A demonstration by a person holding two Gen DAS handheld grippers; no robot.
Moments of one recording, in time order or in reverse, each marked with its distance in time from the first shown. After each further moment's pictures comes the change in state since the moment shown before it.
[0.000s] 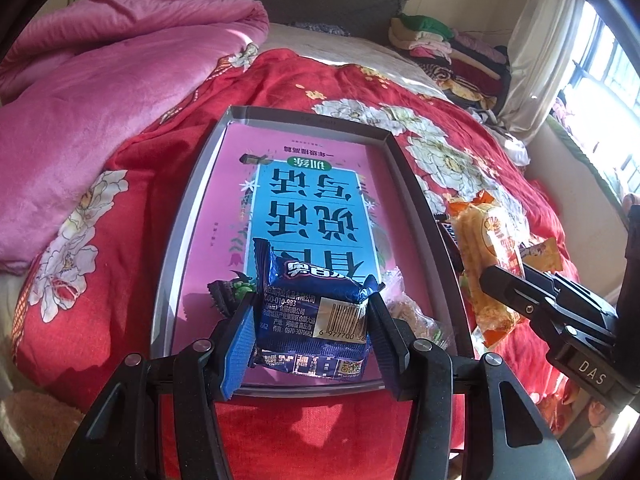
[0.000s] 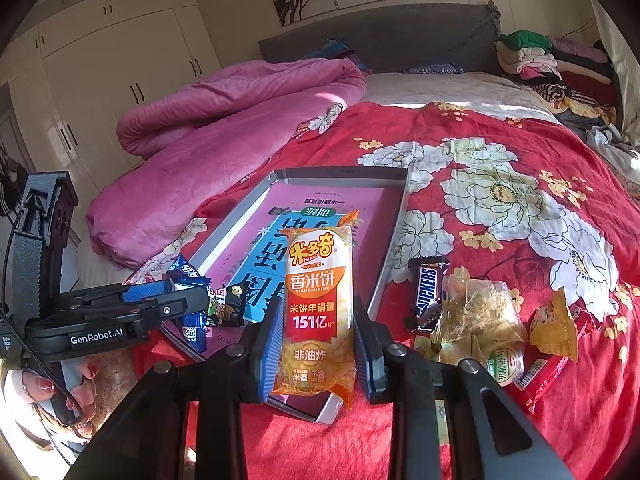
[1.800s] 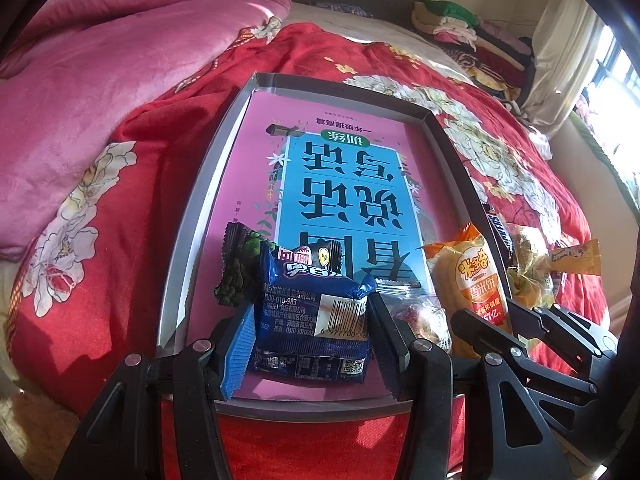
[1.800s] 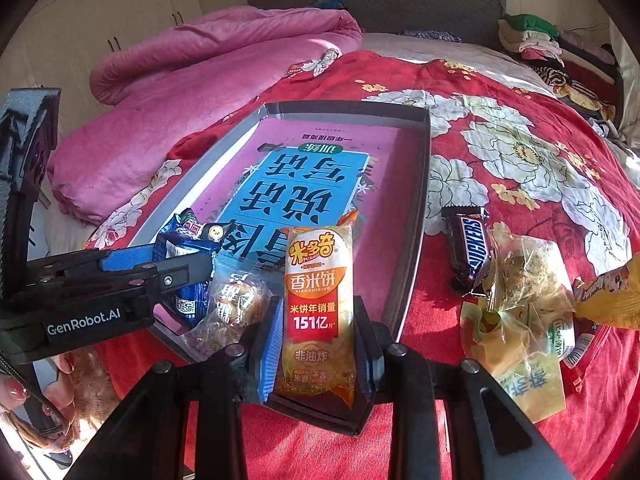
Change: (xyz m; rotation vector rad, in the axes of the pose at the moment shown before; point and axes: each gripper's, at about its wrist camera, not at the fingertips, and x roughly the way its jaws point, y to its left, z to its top) left arm 0.031 0.022 0.002 -0.048 0.067 0.057; right arm 0.059 0.028 -0.018 -0.033 0.157 -0.103
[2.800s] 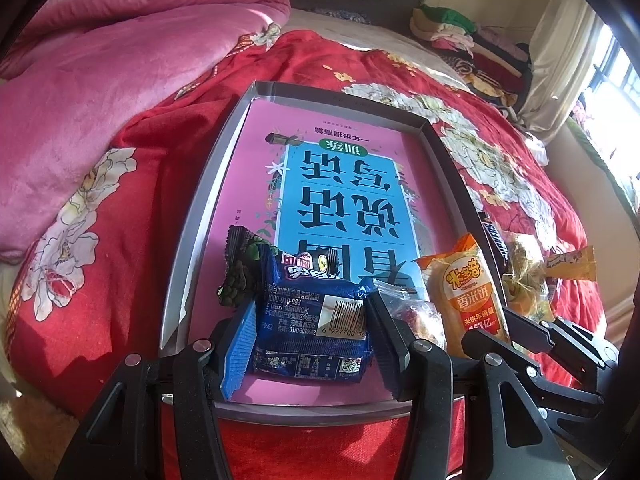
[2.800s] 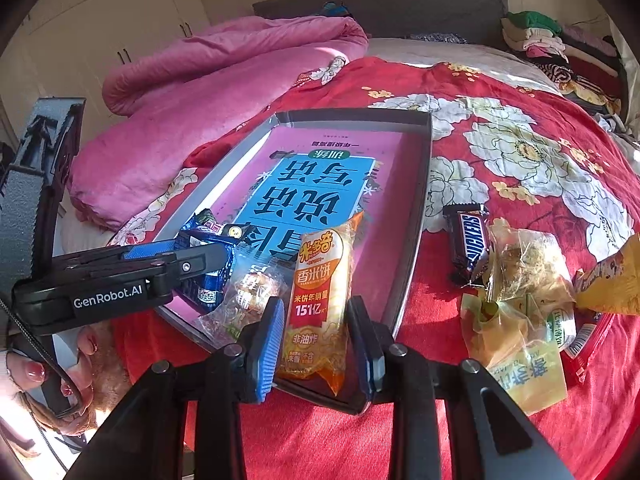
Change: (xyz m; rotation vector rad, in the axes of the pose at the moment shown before) left arm -0.005 0.001 0.001 -0.007 -0.028 -0.014; right arm -0.016 -0.004 -0.005 0.006 -0.033 0.064
